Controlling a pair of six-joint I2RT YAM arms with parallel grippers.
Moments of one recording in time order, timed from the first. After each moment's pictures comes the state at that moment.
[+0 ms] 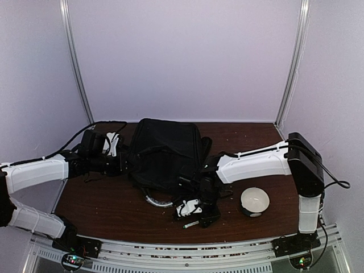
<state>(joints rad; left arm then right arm) -0.50 1.21 0.70 -0.16 0.36 -0.59 1.10 2.01 1.42 -0.98 -0.20 -0.67</state>
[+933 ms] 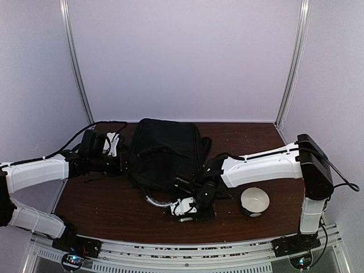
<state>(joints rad) -0.50 1.22 0.70 -0.16 0.36 -0.57 1.17 1.94 1.37 -0.84 -0.07 -0.58</state>
